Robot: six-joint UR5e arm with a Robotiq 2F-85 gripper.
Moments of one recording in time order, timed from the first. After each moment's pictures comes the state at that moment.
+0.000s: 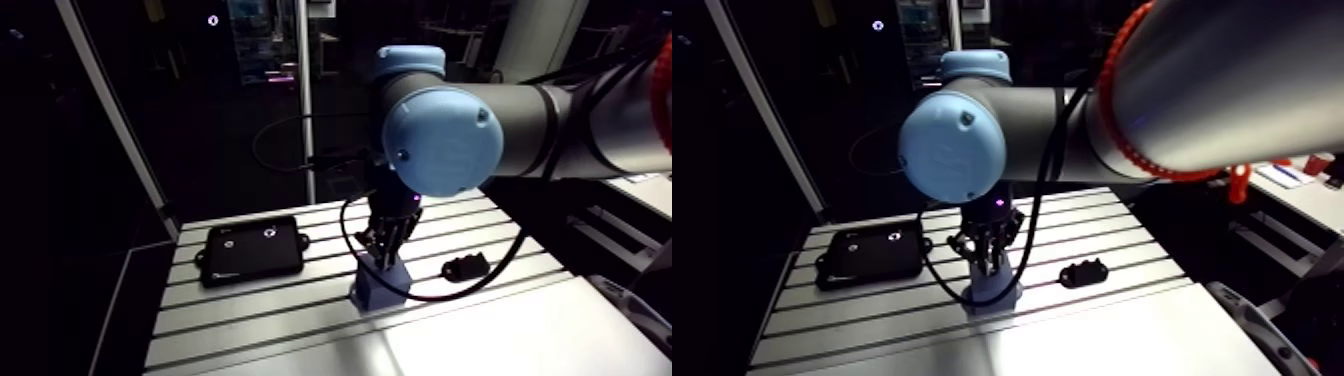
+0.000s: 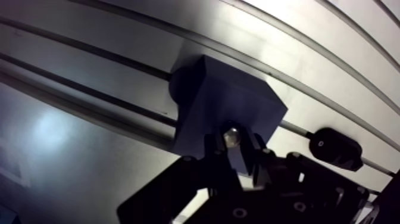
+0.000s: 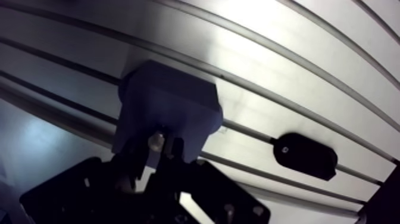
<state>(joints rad) -0.26 -1.41 2.06 -2.14 -1.60 -2.24</state>
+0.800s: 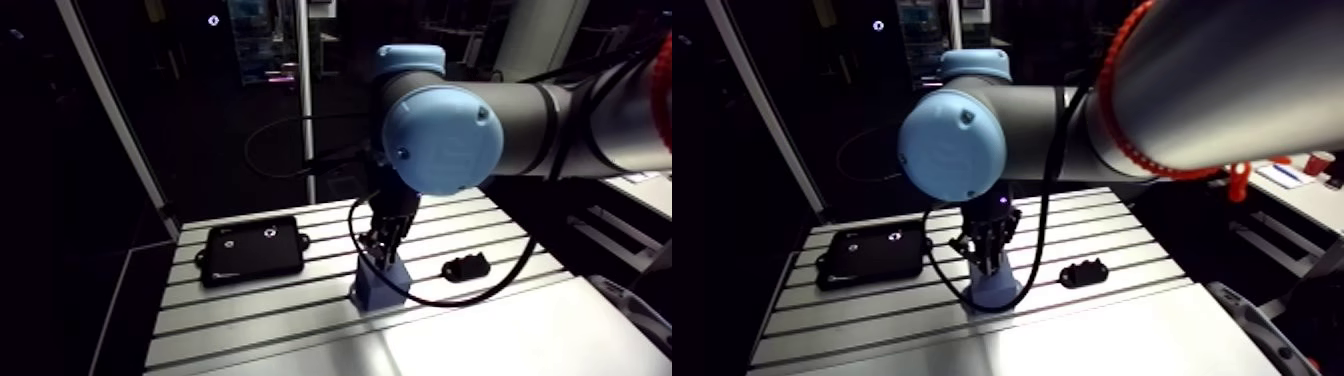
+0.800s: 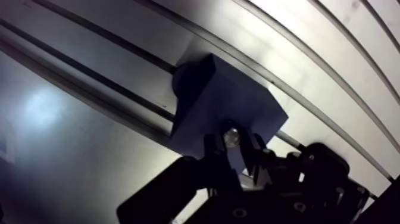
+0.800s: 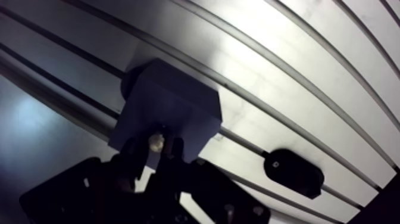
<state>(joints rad) -0.26 -1.41 2.06 -2.14 -1.60 -2.39</state>
